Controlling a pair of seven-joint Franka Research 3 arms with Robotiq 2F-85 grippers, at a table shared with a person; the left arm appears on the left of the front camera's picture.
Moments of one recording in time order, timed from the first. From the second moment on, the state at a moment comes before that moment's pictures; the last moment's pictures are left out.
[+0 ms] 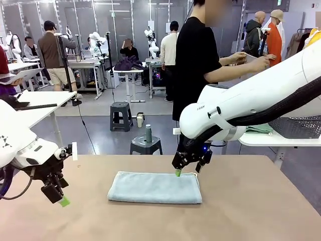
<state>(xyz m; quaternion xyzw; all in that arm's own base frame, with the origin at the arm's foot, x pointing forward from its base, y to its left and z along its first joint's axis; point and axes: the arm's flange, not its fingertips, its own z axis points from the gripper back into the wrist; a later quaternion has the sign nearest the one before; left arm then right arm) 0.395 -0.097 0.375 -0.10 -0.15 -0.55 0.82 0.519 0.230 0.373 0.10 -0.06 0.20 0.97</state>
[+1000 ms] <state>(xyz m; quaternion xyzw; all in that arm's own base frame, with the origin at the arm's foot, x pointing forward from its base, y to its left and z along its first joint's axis) 0.395 -0.097 0.375 -0.10 -0.15 -0.55 0.82 0.547 0.227 0.312 0.05 -0.02 0.02 1.00</state>
